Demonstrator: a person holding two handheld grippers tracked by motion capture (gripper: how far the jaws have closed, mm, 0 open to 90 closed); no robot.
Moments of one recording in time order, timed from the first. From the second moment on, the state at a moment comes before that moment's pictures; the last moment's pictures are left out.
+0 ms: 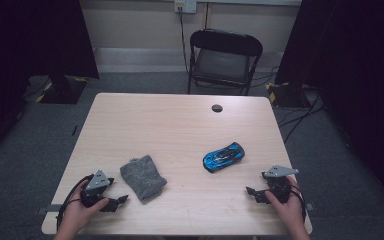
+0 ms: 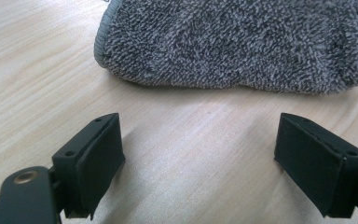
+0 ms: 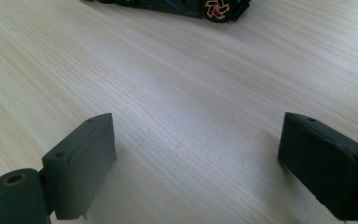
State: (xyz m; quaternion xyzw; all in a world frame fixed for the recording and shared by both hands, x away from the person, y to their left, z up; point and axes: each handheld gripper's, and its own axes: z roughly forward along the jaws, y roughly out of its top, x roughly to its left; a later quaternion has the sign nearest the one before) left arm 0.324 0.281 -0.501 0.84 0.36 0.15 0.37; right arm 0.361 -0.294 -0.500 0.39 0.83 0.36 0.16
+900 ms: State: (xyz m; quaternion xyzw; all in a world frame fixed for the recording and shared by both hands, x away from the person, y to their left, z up) left arm 0.323 0.281 -0.501 0.84 0.36 0.15 0.37; right arm 0.364 -0.294 -0.501 0.38 0.83 0.36 0.16
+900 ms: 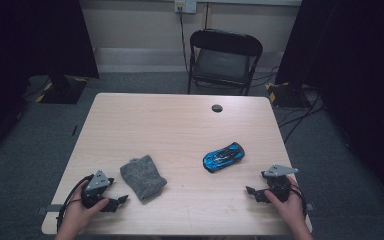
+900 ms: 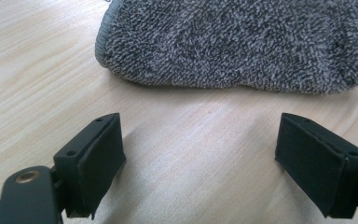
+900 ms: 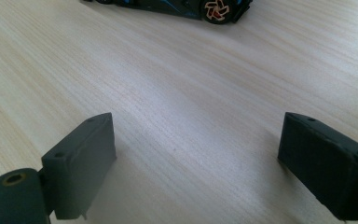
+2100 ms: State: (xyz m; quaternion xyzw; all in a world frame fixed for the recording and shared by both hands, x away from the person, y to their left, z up) left arm 0.321 0.281 -0.501 0.84 0.36 0.15 0.37; right arm 0.439 -0.269 -0.464 0.46 0.78 0.40 0.16
